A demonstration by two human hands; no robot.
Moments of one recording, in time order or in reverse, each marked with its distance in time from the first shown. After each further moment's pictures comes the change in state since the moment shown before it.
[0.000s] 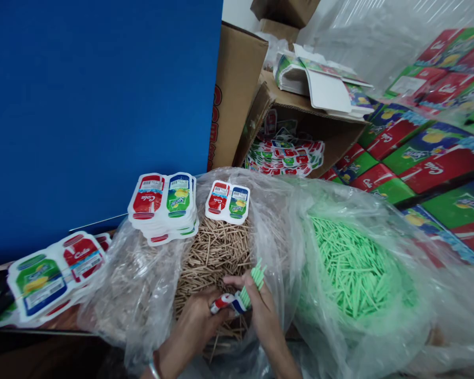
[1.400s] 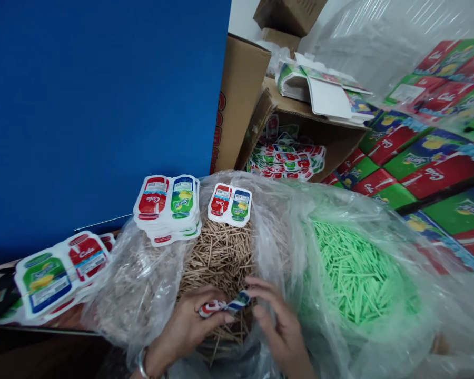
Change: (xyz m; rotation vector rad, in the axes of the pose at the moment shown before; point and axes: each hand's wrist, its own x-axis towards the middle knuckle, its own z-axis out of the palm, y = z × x) left_hand -0.007 -0.006 -0.019 -0.425 0.079 0.150; right_hand -0.019 -0.012 -0.031 -0.217 -0.123 -0.504
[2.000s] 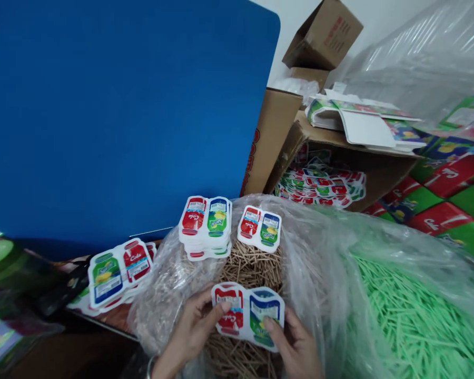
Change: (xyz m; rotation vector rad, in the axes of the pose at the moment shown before) left_hand -0.007 0.008 -0.036 -0.361 0.252 -0.129; right_hand 0.022 0.005 0.037 0.330 0.139 0.402
